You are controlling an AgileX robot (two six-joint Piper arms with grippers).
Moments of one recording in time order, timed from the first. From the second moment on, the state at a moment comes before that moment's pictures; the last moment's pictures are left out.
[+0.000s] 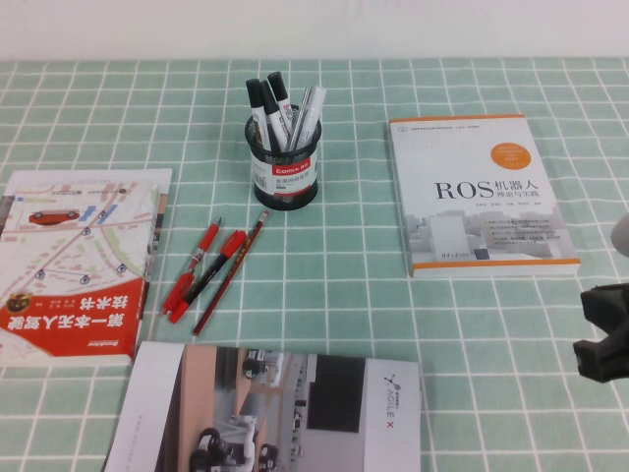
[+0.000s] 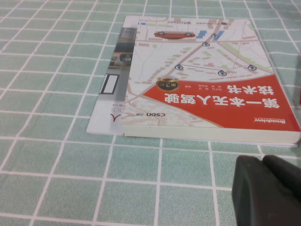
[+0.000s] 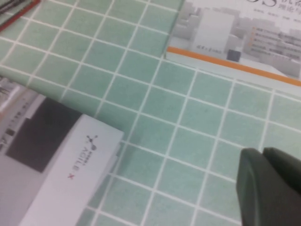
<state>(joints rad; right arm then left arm) 0.62 0.91 -0.73 -0.28 0.65 0.40 0.03 -0.01 0.02 -0.01 0.38 0.02</state>
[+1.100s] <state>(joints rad) 0.12 -0.01 -0.01 -0.29 0.35 0.40 0.03 -0.01 0.02 -0.01 0.38 0.02</state>
